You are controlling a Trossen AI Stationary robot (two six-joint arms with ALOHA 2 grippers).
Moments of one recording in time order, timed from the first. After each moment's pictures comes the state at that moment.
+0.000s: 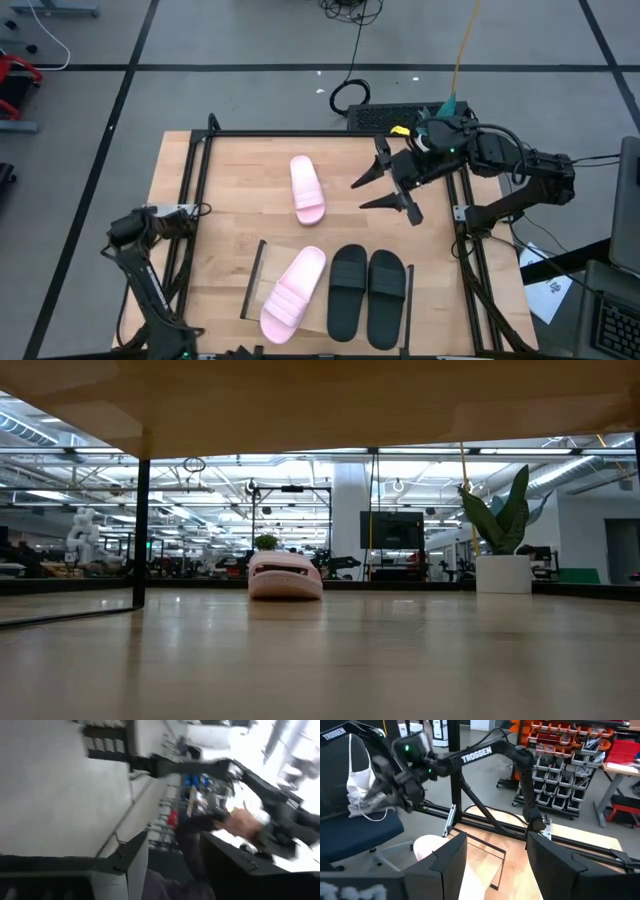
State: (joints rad) left arm -1.09 1.91 1.60 0.07 -0.72 -1.86; right arm 0.00 1.30 1.64 -0.57 -0.35 -0.12
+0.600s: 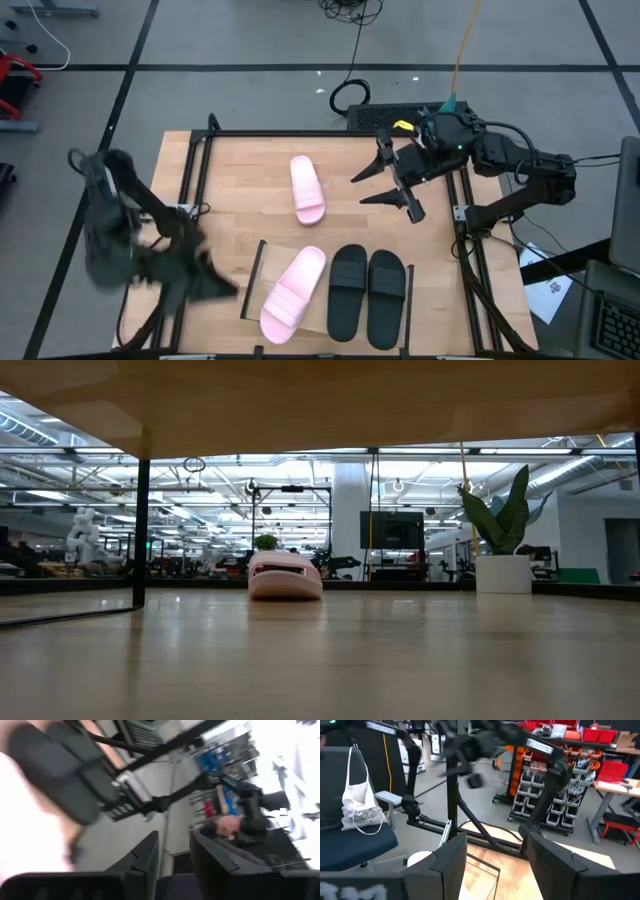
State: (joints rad) left arm -0.95 1.30 1.60 -0.59 -0.62 -1.31; right arm 0.00 1.30 1.64 -0.48 -0.34 -0.11
